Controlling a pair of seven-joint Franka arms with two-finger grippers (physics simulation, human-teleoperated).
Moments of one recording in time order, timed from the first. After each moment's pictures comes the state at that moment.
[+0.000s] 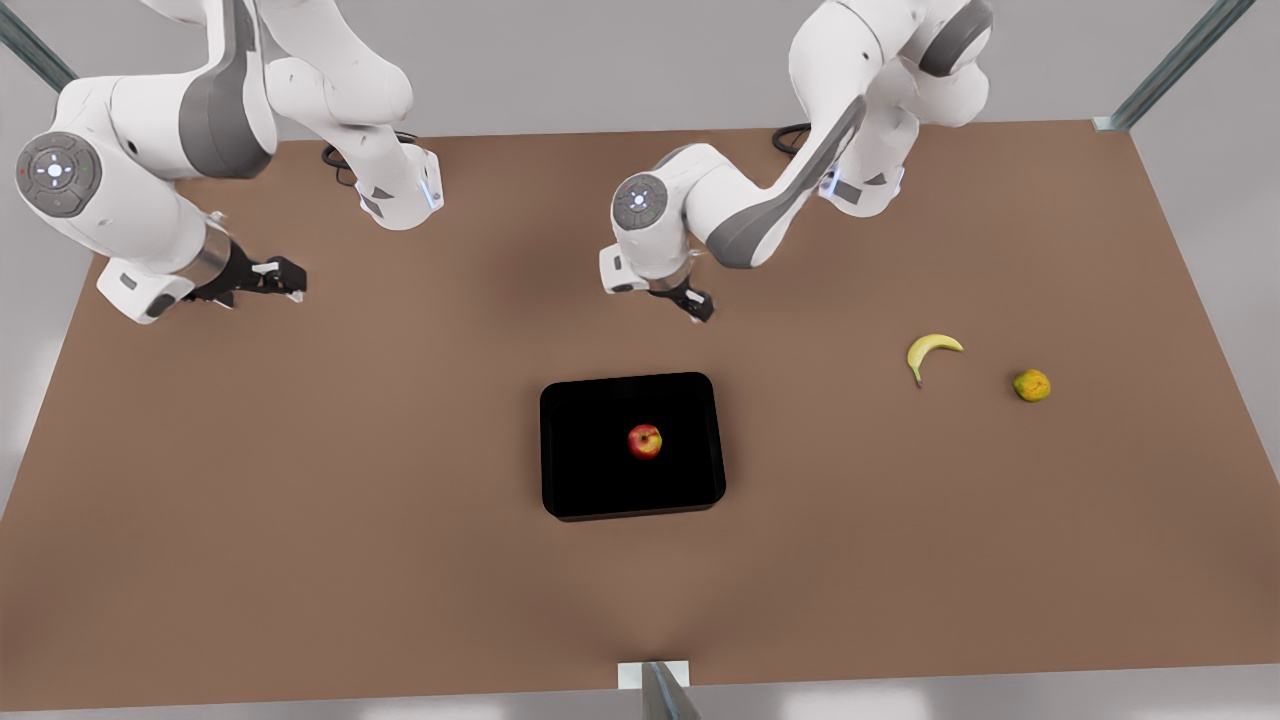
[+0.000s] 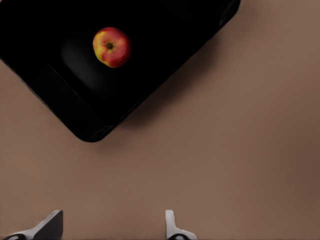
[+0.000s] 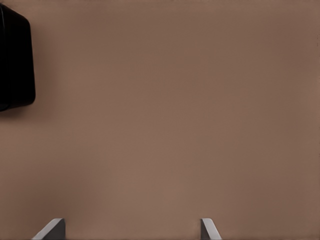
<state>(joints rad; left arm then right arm) -0.70 0.44 -0.21 -1.56 0.16 1.77 -0.30 -0.10 -0.08 0.16 -1.69 -0.02 1.45 -0.03</state>
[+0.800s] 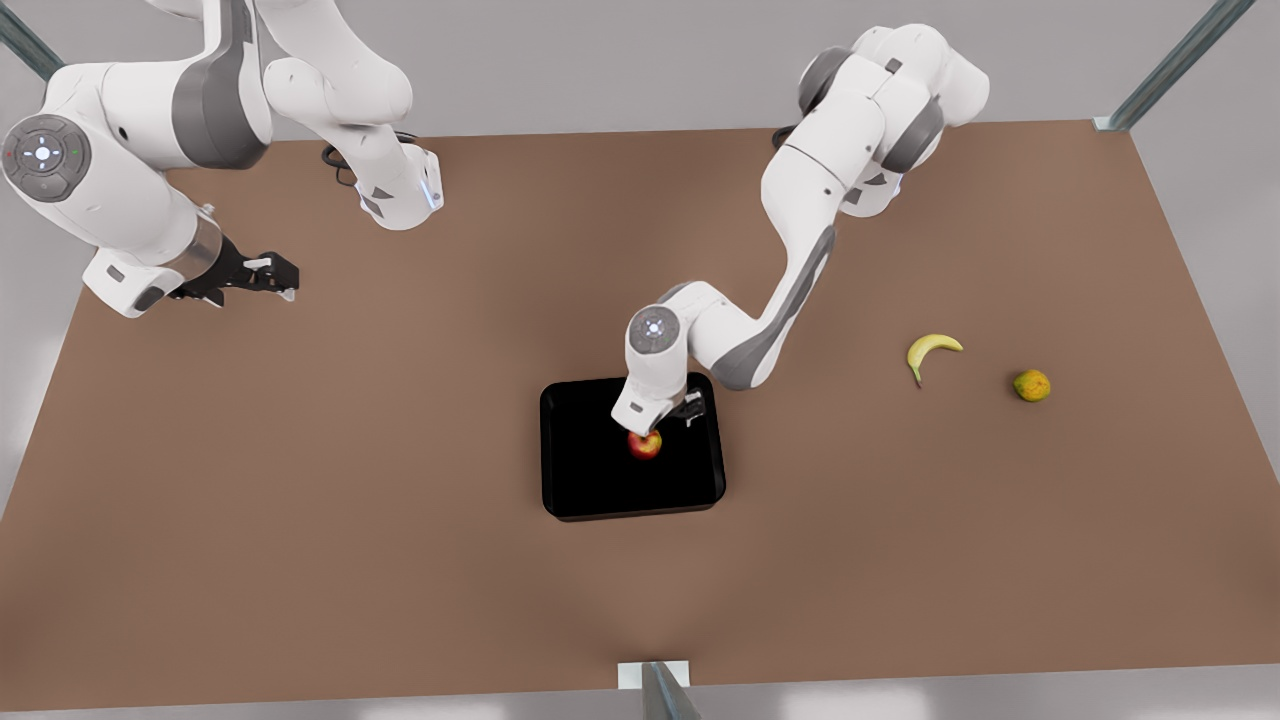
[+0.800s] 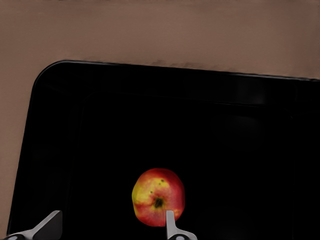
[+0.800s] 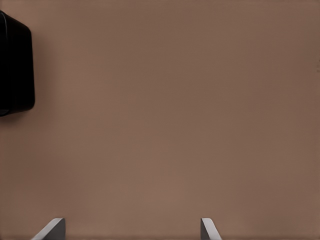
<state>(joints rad) -0.64 0.84 -0.13 -1.24 0.25 2.11 -1.00 -0.10 -0.07 0.16 -1.66 -0.04 1.44 -0.03</state>
